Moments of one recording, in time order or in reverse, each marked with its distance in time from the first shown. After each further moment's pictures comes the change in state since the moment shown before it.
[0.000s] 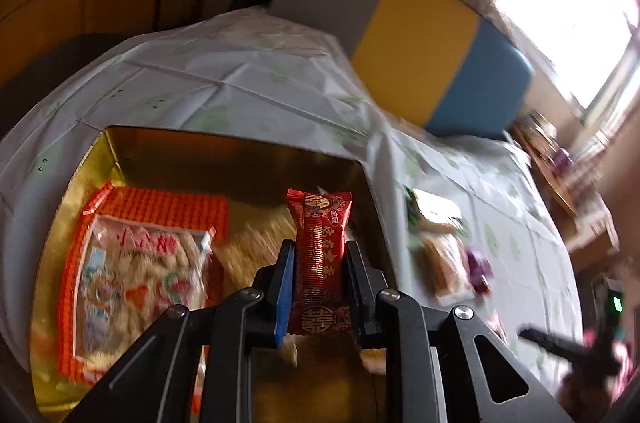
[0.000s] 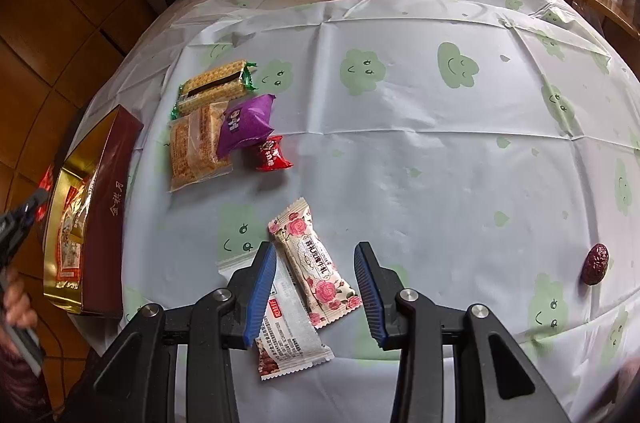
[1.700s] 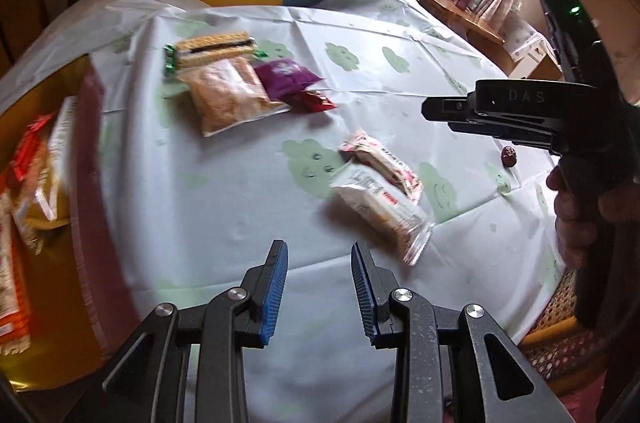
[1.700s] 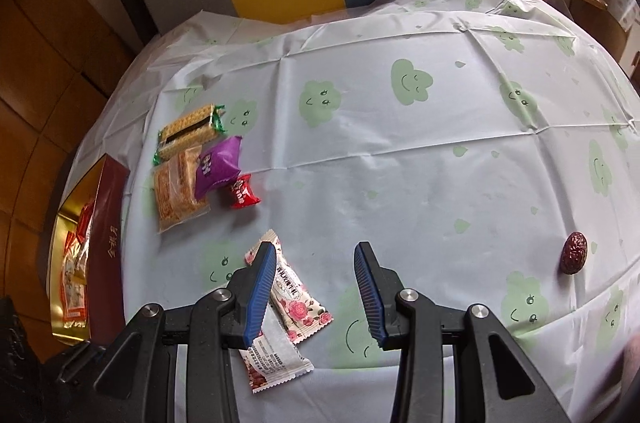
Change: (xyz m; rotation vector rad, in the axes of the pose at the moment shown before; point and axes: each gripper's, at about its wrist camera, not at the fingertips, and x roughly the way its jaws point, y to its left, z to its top) left arm 0.024 -0.180 -0.151 0.470 0.321 -0.189; right arm -0.020 -0.022 0.006 0.122 -0.085 -0.030
